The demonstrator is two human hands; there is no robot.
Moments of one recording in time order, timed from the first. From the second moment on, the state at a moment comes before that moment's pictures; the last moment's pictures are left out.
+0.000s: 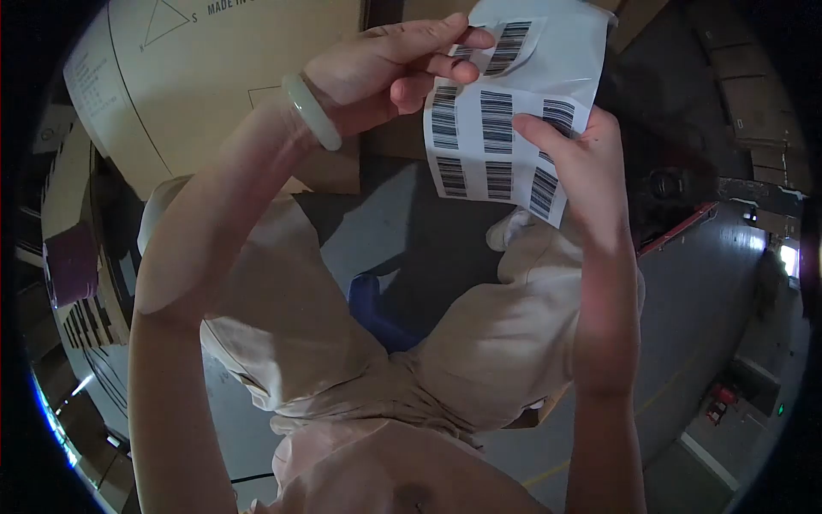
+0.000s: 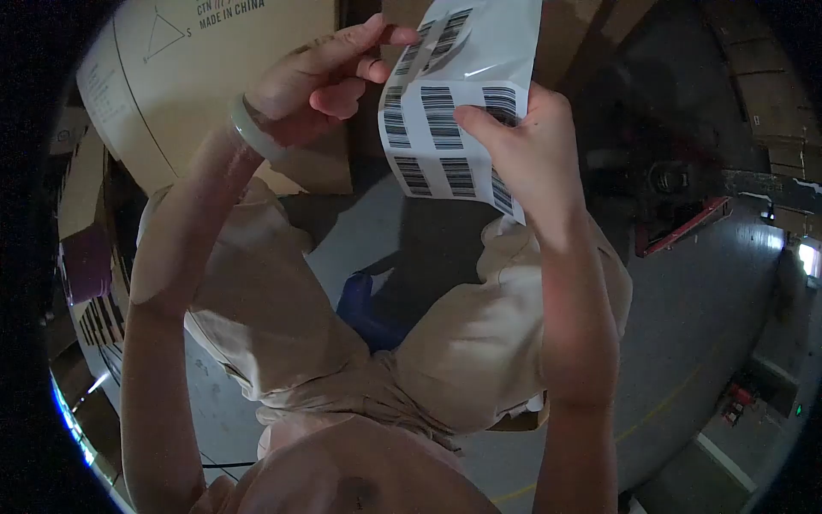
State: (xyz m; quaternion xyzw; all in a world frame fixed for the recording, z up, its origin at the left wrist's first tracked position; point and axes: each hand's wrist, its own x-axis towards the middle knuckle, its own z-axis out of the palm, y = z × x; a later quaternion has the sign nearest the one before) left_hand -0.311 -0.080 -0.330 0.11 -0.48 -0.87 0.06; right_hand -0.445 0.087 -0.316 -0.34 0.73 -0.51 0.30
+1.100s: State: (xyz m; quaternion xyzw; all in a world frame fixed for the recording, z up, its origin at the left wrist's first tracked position) left_hand -0.307 -0.077 -0.369 0.23 -0.68 -0.66 0.22; right_hand -0.606 0.163 -0.326 -0.35 0.89 -0.30 -0.01
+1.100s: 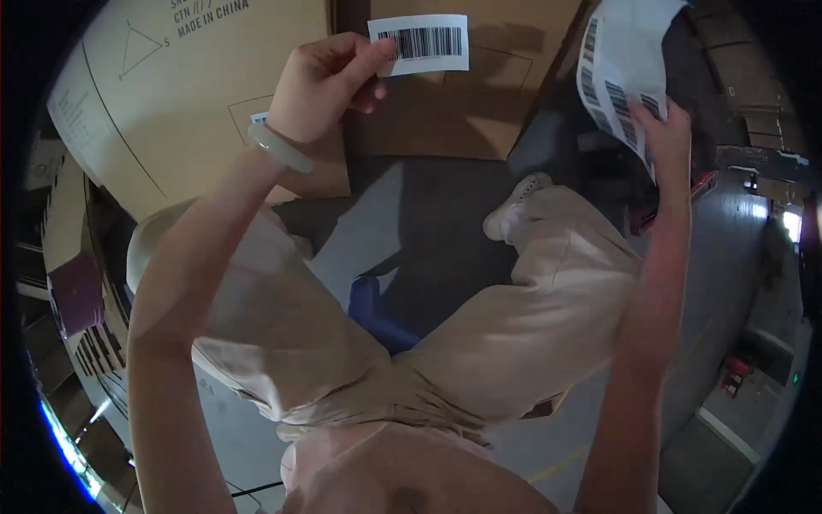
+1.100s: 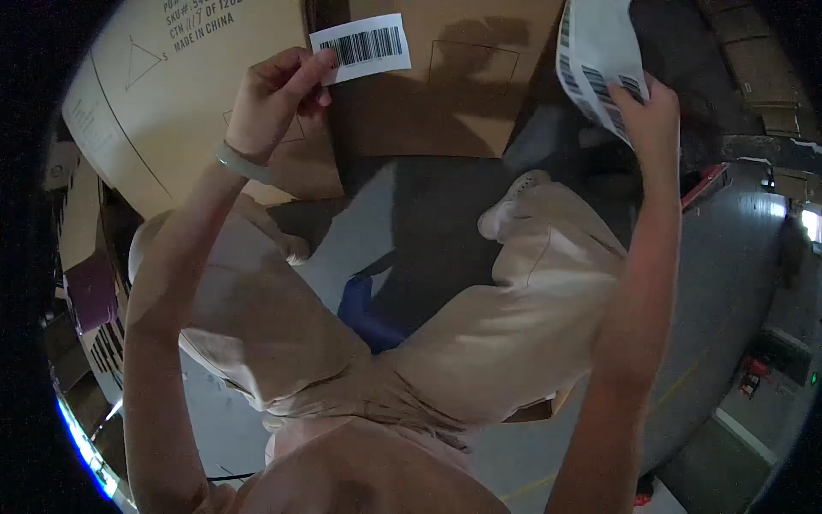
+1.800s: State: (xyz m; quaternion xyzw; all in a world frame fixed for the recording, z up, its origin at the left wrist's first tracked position) left_hand -0.499 -0.064 -0.589 0.29 -0.74 -0.57 0.19; right_hand -0.615 0.111 -0.535 -0.62 0.56 -0.06 0.55
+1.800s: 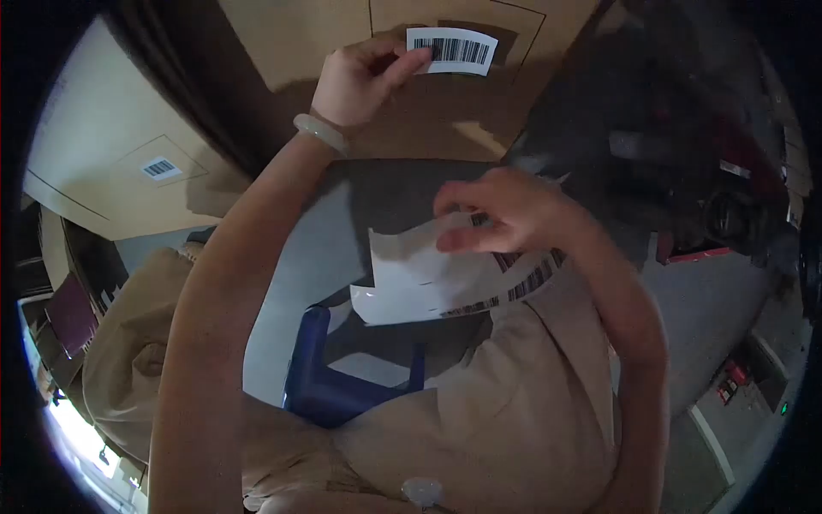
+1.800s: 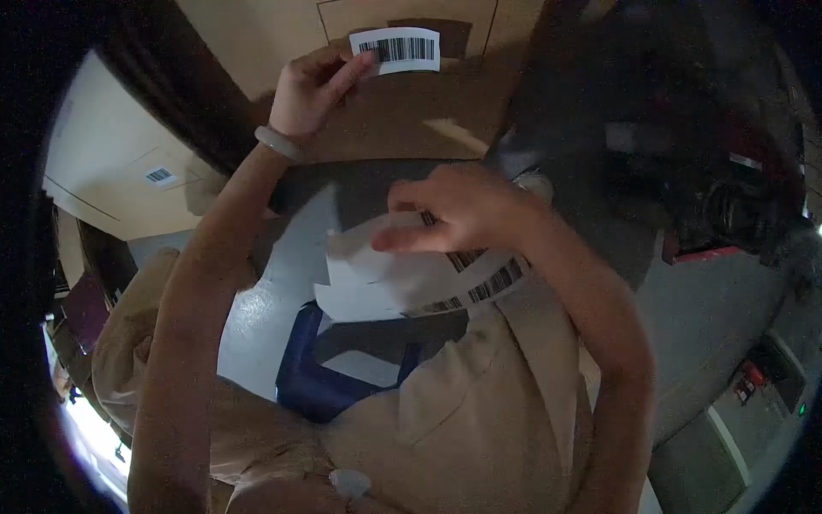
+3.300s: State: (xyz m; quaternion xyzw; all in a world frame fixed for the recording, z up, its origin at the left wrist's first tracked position) left_hand -0.536 -0.063 -0.609 0.30 -0.85 -0.38 0.22; right_hand -0.678 0.101 -0.577 -0.59 0.74 -0.28 0.18
